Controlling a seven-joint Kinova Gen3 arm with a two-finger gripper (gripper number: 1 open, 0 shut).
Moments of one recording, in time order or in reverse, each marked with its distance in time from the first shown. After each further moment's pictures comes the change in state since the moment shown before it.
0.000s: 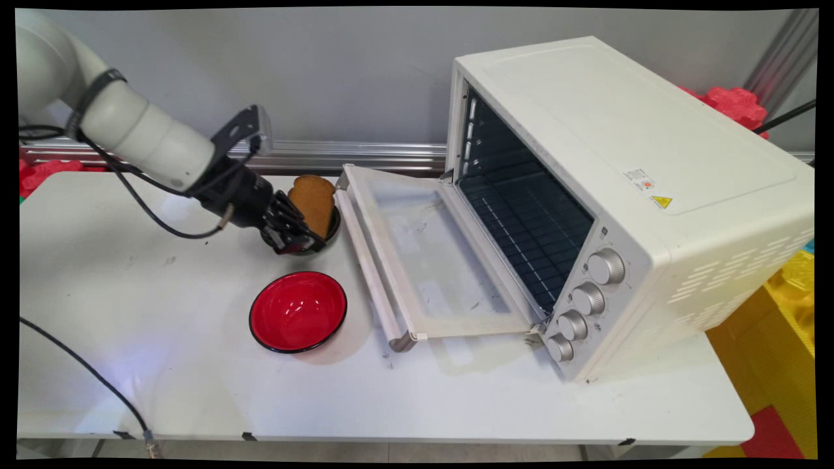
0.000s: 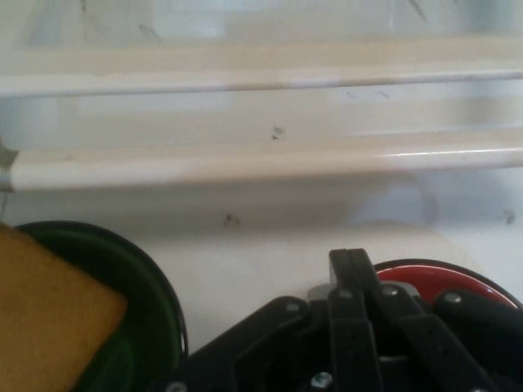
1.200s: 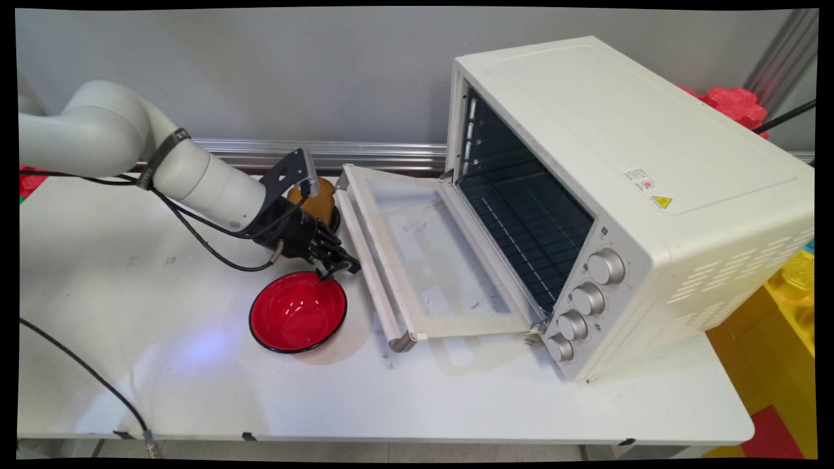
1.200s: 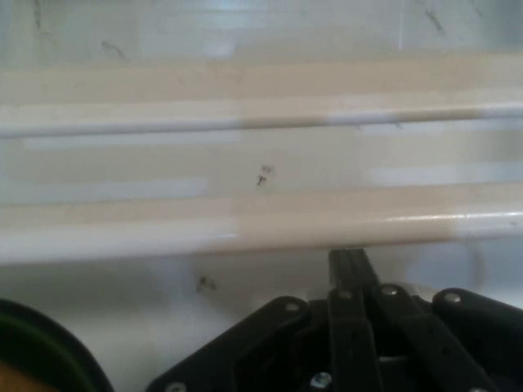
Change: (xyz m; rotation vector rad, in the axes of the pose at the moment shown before) arm -0.003 0.016 0.075 0.009 0.045 0.004
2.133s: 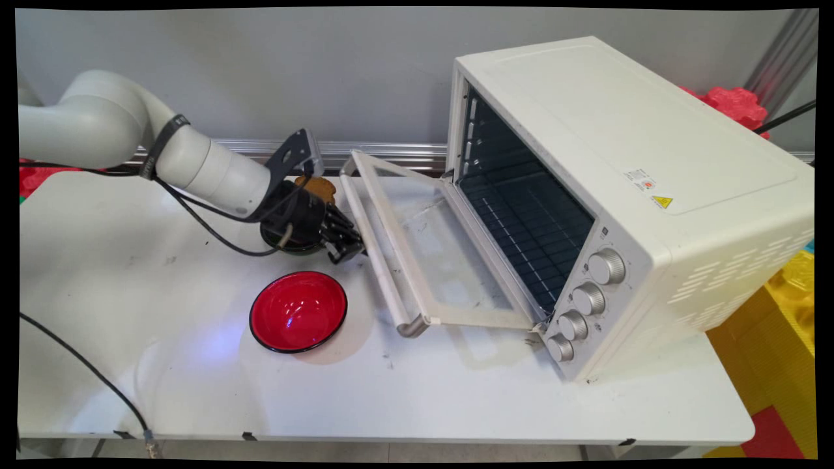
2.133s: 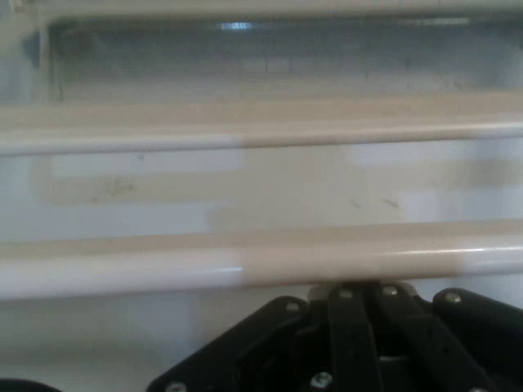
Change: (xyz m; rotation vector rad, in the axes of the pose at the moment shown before) arm 0.018 -0.002 -0.009 0.004 0.092 0.000
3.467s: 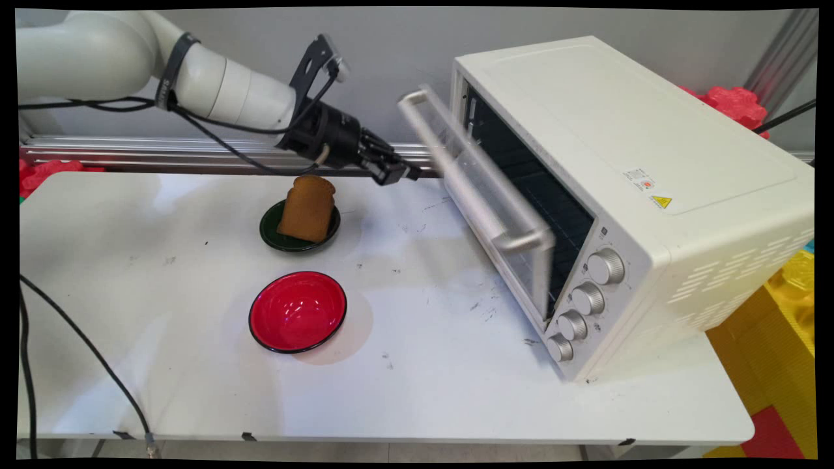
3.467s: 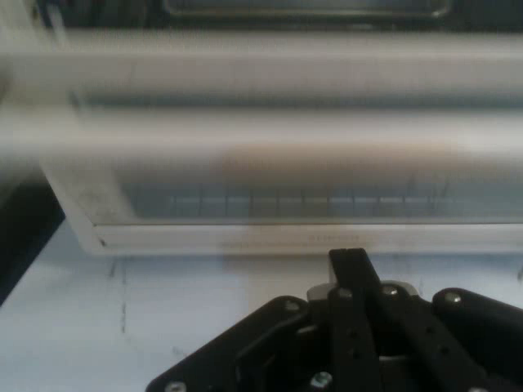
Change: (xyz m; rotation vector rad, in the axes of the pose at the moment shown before) arm 0.091 -0.020 -0.023 0.021 0.200 -0.029
